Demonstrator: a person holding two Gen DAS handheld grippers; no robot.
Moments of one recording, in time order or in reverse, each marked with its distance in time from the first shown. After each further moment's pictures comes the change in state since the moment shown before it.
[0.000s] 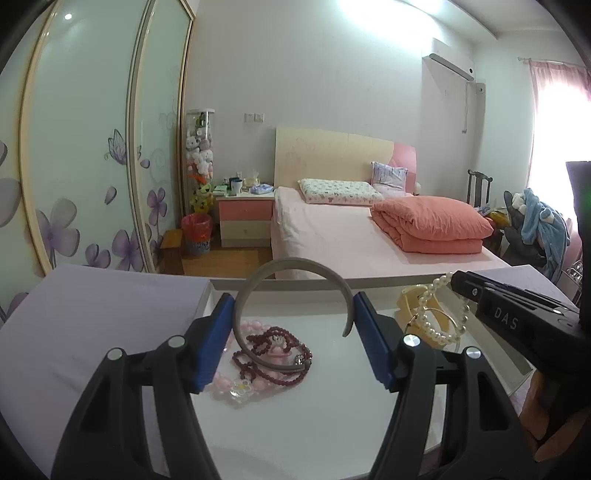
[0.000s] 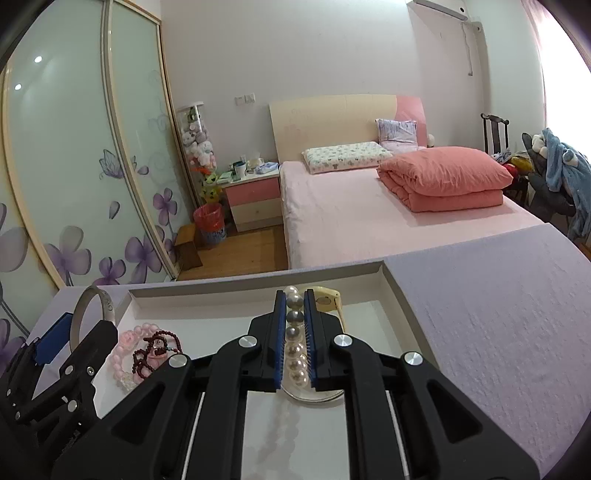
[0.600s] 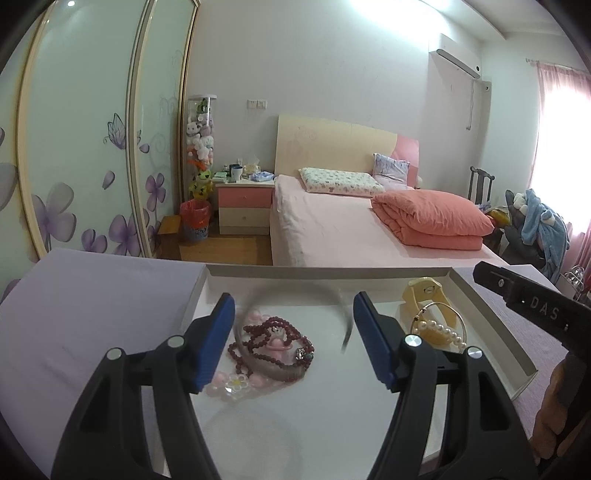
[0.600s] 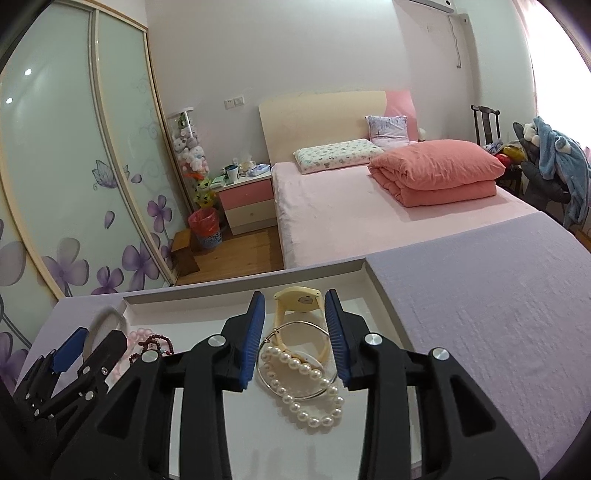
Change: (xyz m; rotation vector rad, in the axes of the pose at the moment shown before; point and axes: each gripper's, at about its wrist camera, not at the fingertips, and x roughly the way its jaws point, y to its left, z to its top) left arm 0.013 0.006 0.000 -0.023 0.035 -0.004; right arm -0.002 -0.008 0.006 0.043 -0.012 -0.020
